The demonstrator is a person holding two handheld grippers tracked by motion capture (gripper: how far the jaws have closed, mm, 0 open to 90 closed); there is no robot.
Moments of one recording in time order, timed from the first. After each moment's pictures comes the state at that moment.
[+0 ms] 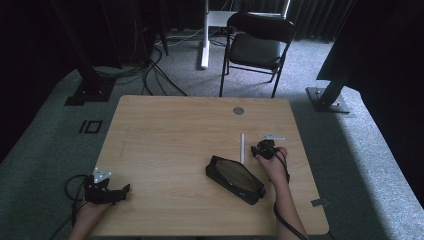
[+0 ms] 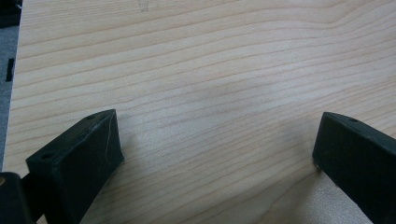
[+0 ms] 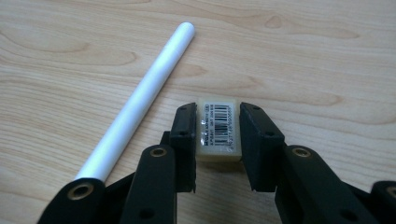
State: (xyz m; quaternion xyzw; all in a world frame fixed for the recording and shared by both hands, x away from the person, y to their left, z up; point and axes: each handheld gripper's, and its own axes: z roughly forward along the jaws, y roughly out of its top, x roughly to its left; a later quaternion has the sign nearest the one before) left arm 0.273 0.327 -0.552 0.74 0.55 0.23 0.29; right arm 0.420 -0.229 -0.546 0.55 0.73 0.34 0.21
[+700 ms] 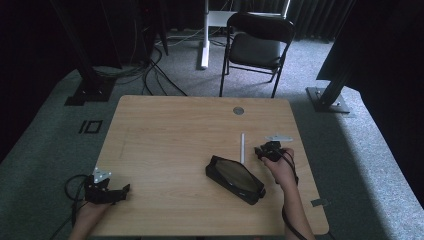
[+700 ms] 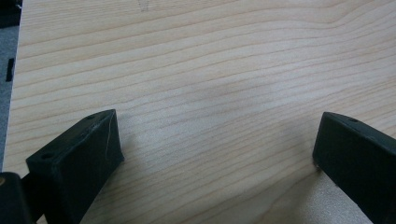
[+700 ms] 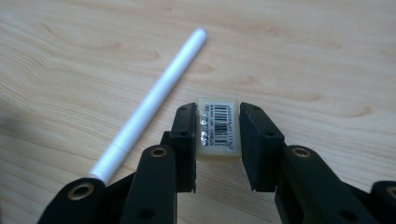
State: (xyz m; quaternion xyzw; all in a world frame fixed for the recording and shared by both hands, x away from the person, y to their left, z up) left arm 0.273 0.327 -0.552 0.74 0.55 0.23 0.30; right arm 0.397 -0.241 -0.519 0.52 0.75 0.36 0.20
